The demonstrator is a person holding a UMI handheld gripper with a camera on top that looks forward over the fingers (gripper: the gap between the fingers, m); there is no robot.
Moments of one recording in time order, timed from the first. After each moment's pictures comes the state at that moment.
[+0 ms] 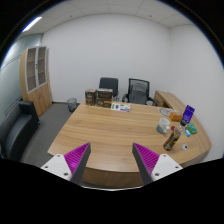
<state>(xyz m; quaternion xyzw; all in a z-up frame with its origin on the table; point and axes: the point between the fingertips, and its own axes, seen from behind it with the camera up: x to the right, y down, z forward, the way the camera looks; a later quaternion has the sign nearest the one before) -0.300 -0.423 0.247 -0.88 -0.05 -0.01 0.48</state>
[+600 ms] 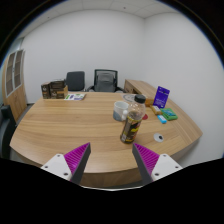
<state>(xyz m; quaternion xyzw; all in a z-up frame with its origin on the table) -0.025 -0.385 0.139 -0.88 0.05 -0.09 0.46</state>
